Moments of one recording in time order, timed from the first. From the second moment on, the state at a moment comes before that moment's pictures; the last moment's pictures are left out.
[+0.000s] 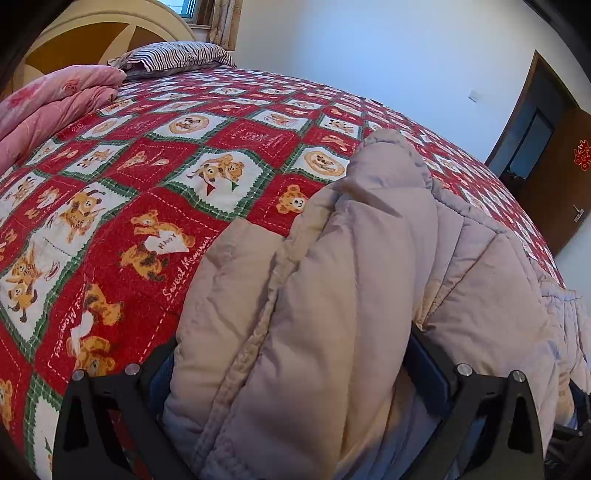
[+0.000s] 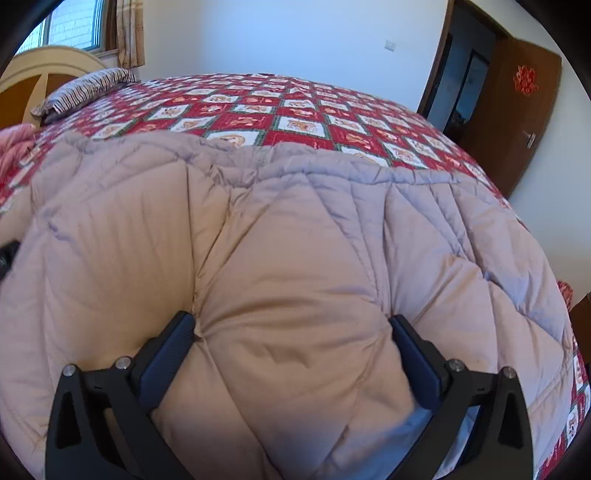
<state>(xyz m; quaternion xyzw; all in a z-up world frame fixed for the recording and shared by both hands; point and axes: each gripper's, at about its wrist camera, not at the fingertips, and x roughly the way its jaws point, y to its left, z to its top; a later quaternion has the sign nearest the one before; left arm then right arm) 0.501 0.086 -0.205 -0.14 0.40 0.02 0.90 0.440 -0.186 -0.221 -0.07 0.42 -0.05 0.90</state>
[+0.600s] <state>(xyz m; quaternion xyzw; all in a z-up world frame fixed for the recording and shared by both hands) 0.394 0.093 -0.203 -0.17 0.40 0.02 0.90 0.348 -0.178 -0.219 -0.07 0.38 -0.04 0.92</state>
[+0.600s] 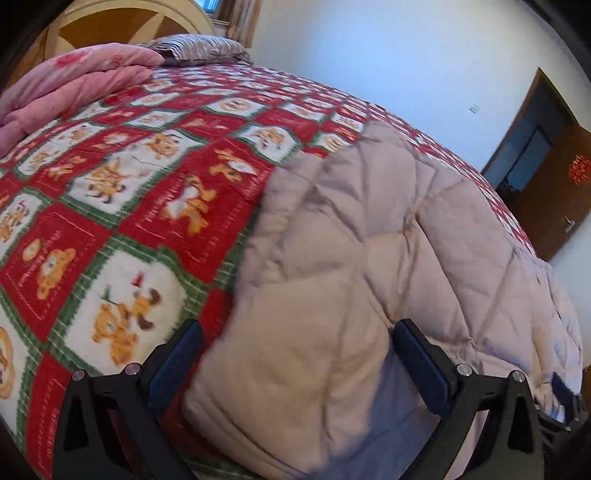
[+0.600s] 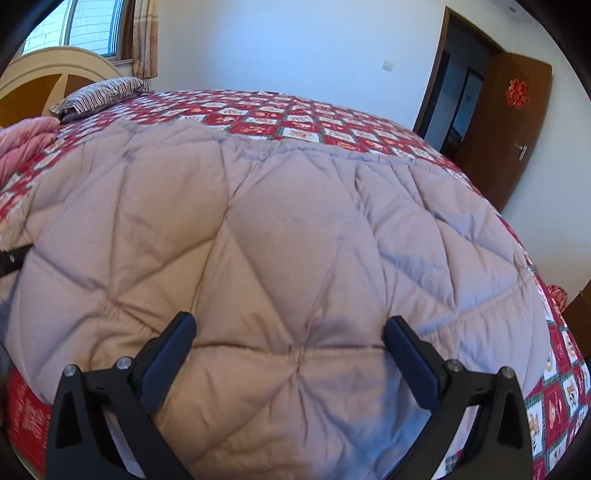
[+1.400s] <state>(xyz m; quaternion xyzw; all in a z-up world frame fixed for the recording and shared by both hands) 0.360 0.080 -0.164 -0.18 0.35 -0.05 0.92 0.356 -0.177 -0.230 -0.08 0.39 -0.05 0.91</state>
